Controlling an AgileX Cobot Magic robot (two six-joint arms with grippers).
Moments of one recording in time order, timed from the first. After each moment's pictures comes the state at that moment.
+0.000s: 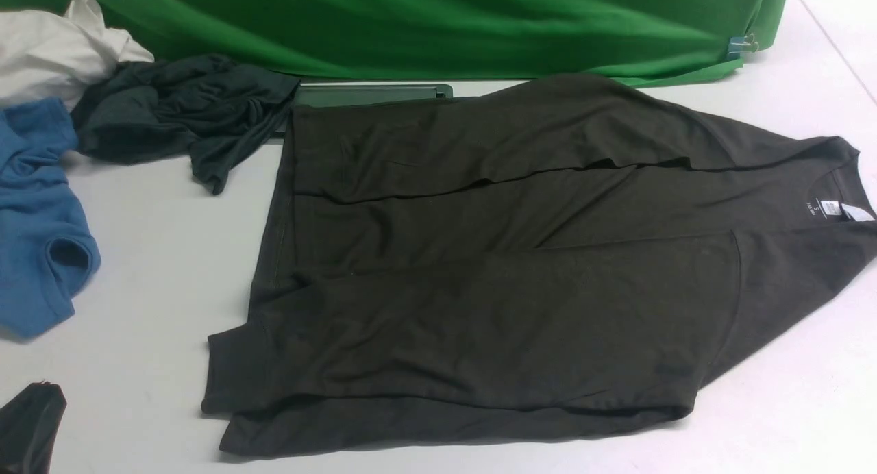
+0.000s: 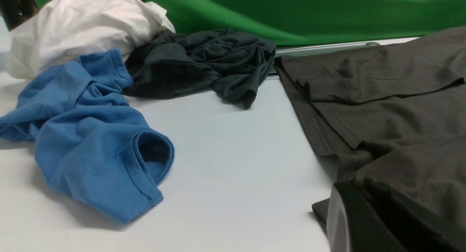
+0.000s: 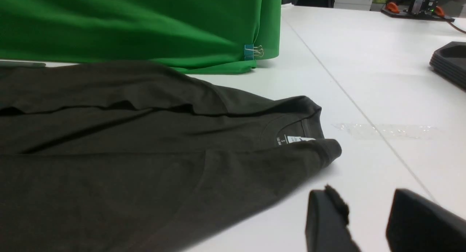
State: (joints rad) right arm -0.10 0.02 0.01 -0.08 0.22 0.00; left arm 0.01 0.00 0.01 0.00 0.25 0.10
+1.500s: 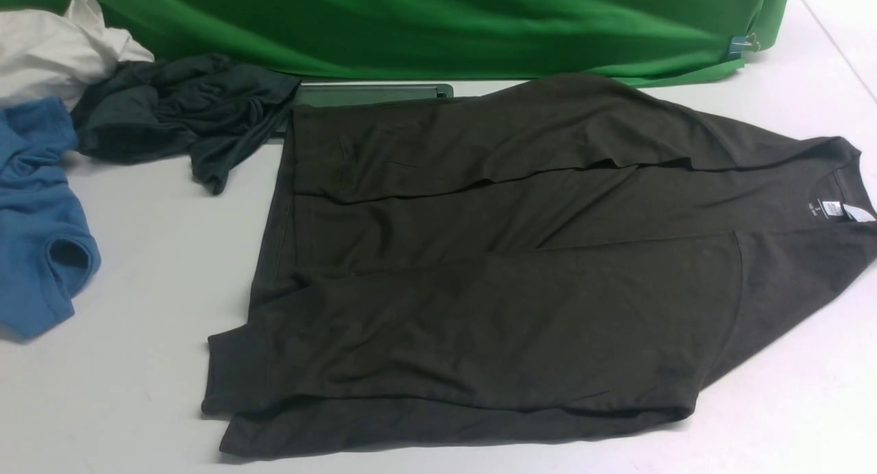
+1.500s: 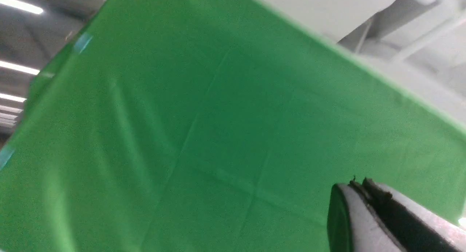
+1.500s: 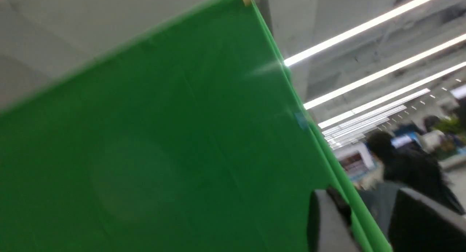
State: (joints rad) right arm -0.10 0.05 -0.13 -0.08 -0.43 0.55; left arm 0.01 0.07 -0.27 -0.24 -0.34 -0.21
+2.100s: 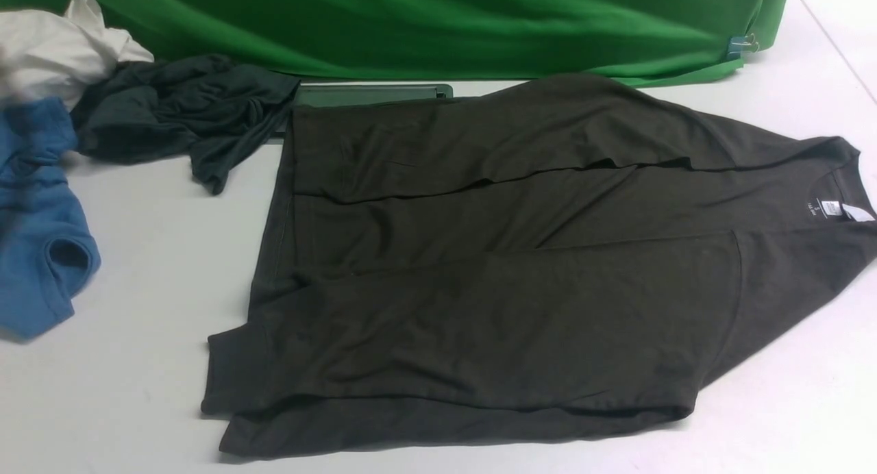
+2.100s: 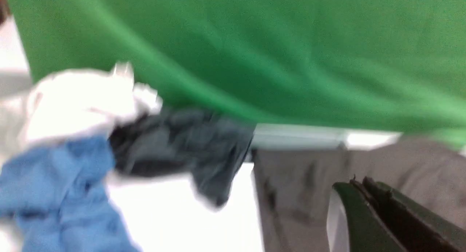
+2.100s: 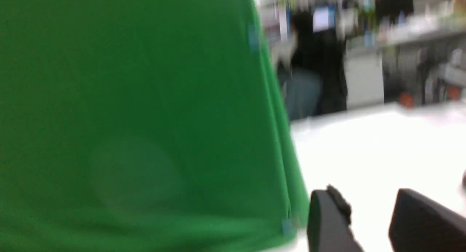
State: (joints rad) right arm -0.06 0.67 -0.89 -0.08 0.35 0.24; left arm 0.01 0.80 -0.97 -0.02 0.61 -0.05
